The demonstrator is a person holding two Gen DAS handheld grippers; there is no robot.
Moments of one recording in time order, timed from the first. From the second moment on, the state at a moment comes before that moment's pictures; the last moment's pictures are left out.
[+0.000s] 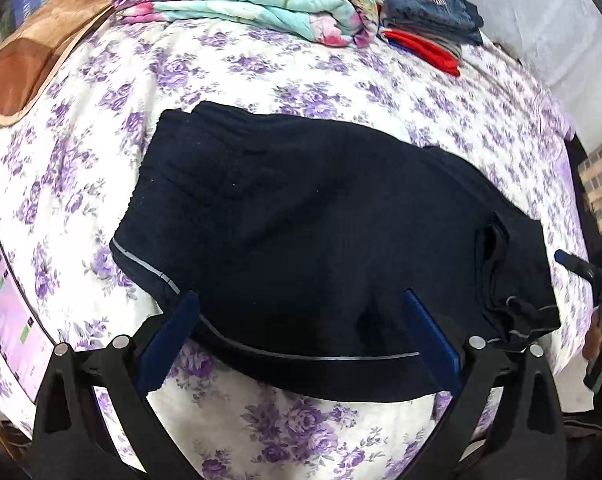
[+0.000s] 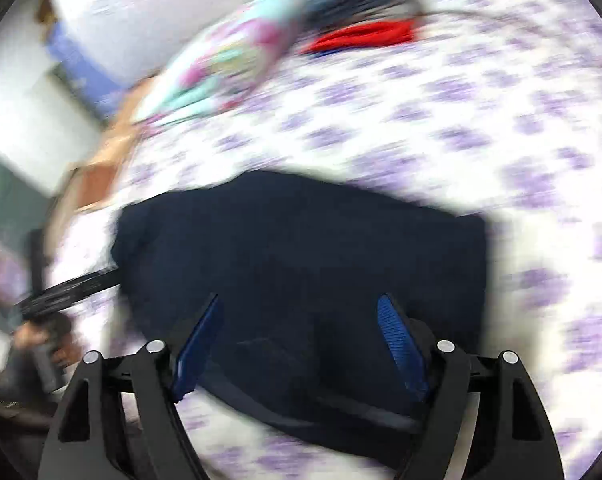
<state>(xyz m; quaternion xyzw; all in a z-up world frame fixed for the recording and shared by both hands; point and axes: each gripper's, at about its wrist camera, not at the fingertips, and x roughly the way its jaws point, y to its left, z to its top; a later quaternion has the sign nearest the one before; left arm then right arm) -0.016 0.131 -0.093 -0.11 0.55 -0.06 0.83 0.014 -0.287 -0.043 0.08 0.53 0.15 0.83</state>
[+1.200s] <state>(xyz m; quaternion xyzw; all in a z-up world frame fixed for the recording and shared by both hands) 0.021 0.081 -0.102 -0.11 0.58 -0.08 0.80 0.054 -0.188 -0.035 -0.07 0.49 0.11 0.86</state>
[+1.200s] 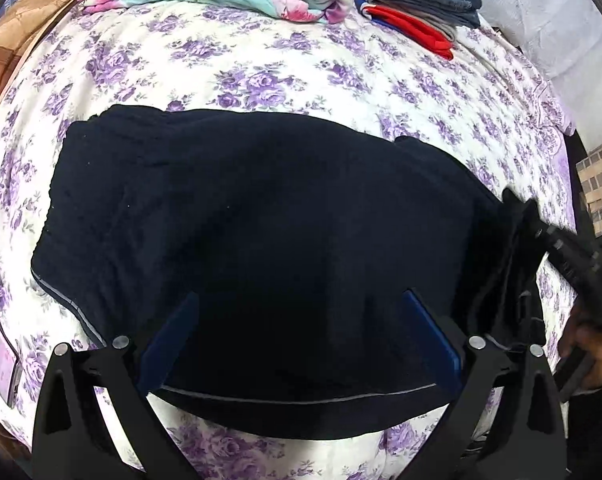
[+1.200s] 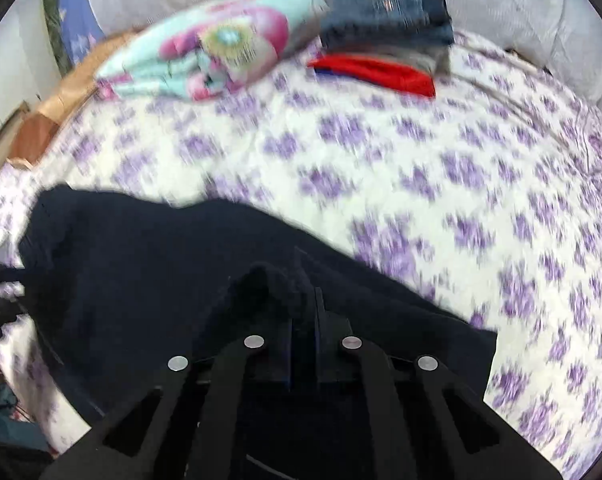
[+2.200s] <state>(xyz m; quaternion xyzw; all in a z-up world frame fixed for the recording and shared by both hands) 0.025 0.015 -0.111 -0.03 0.60 -0.15 0.79 0.014 -0.136 -0.099 -0.13 0.53 0.24 0.80</state>
